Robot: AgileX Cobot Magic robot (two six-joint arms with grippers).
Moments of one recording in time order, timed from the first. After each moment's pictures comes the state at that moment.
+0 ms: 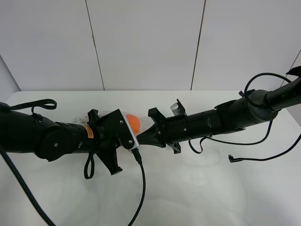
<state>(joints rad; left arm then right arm) -0.58 1.68 -0.69 -0.08 -0.17 0.72 0.36 2.02 -0.97 1.70 0.87 -1.04</state>
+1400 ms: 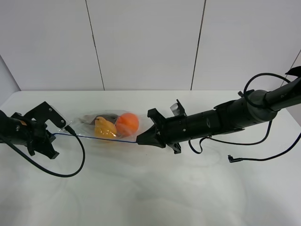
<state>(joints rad) 0.04 1.68 -0.63 -0.08 -0.09 0.83 0.36 2.02 -0.97 1.69 0.85 -1.04</state>
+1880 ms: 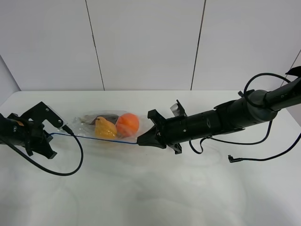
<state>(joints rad) 0.06 1.68 -0.63 -0.08 -0.10 0.83 0.36 2.02 -0.97 1.68 0.84 -1.04</state>
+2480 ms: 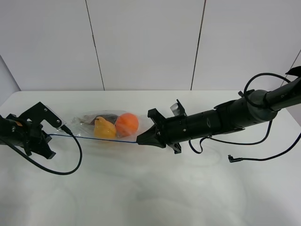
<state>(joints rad) 0.07 1.68 -0.62 -0.08 -0.09 0.82 0.36 2.02 -0.97 1.69 0.85 -1.04</state>
